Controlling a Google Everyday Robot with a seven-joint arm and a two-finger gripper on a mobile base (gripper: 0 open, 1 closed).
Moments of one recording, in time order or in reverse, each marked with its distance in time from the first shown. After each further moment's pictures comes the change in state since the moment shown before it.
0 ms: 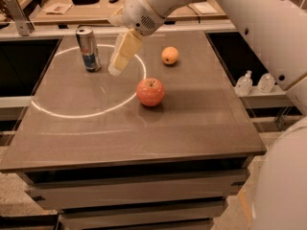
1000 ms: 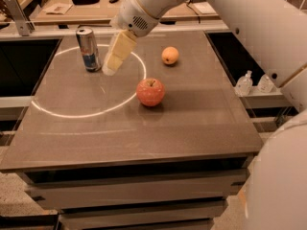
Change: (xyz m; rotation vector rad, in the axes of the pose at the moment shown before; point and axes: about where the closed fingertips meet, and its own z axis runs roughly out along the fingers) arm 0.005 -0.008 0.011 0.030 0.069 0.095
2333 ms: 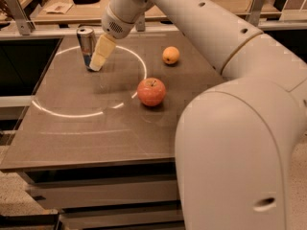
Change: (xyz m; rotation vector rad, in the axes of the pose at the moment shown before) arm 0.018 -0.087 0.075 0.133 0.148 0.110
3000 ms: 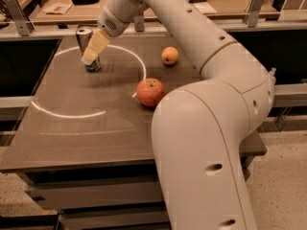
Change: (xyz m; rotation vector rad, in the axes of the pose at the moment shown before) arm -0.019 -0.019 0.028 -0.081 -0.086 0.089
